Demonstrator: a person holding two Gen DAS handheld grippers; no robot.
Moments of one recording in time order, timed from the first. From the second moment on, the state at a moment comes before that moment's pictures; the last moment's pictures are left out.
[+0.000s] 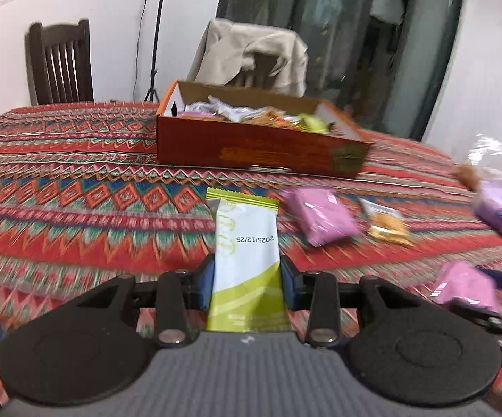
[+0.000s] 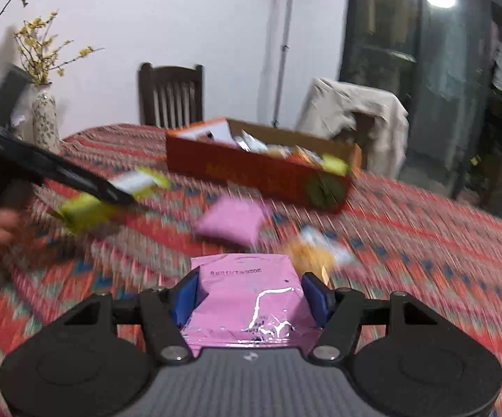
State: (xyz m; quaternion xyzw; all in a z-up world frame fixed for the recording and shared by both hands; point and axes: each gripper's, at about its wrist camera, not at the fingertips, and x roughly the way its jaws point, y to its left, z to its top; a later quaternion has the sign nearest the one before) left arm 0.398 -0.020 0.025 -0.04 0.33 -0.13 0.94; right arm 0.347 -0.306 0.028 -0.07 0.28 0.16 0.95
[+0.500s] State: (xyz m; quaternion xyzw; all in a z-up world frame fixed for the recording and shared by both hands) left arm 0.334 -0.015 0.031 -0.07 0.35 -0.12 0.93; right arm 0.282 -0.334 -0.002 -0.04 0.30 0.15 0.94
